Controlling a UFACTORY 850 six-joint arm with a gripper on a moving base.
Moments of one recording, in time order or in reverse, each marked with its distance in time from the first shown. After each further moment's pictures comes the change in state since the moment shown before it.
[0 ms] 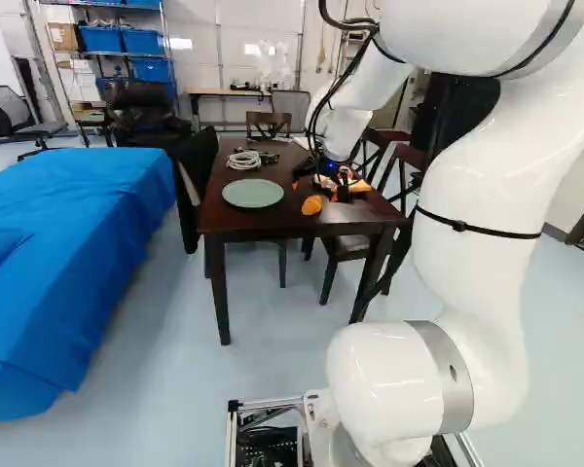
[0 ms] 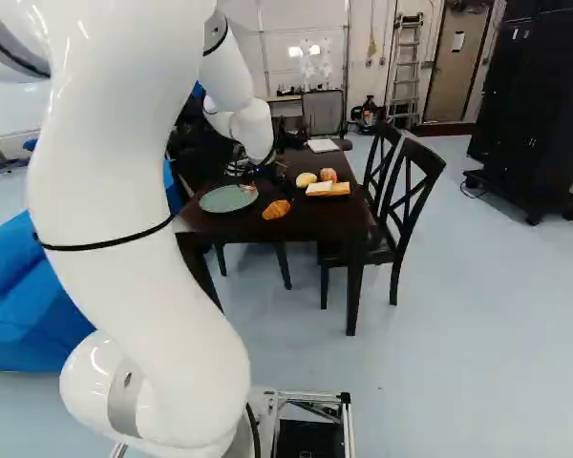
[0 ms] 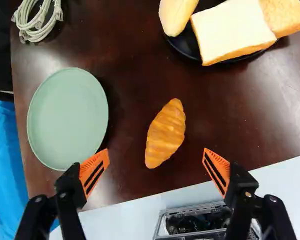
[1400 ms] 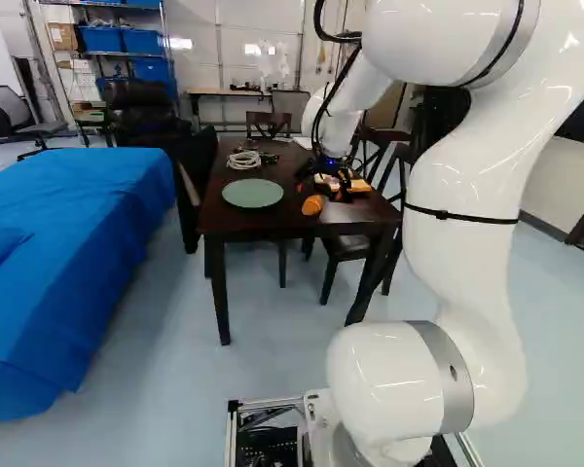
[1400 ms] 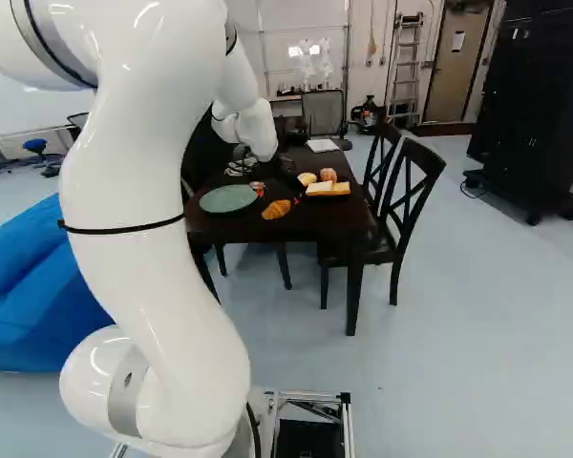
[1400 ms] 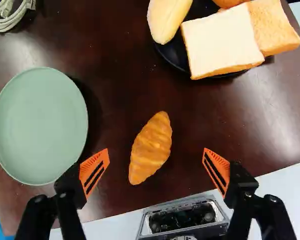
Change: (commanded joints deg) arm 0.5 -5.8 -7.0 -17.8 -4.3 16.3
